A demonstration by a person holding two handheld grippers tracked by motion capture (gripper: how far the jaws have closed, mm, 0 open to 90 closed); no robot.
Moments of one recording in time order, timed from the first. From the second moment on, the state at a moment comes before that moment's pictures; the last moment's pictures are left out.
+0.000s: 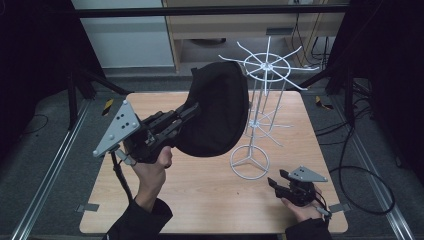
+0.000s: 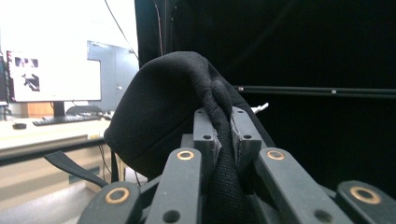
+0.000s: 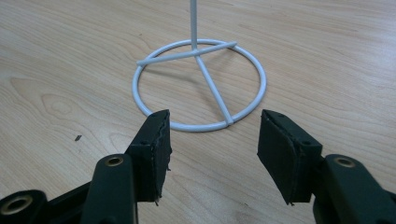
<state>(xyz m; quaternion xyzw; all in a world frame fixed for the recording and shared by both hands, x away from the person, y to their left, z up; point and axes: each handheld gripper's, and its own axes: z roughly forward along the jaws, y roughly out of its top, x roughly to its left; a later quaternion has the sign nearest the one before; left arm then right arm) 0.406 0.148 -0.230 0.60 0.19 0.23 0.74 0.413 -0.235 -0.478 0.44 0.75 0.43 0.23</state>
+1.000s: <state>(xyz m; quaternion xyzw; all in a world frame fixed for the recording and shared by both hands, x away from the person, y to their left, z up) 0.437 0.125 -0.299 0.69 0.24 0.23 0.65 0.413 -0.234 -0.479 0.44 0.76 0.43 0.23</state>
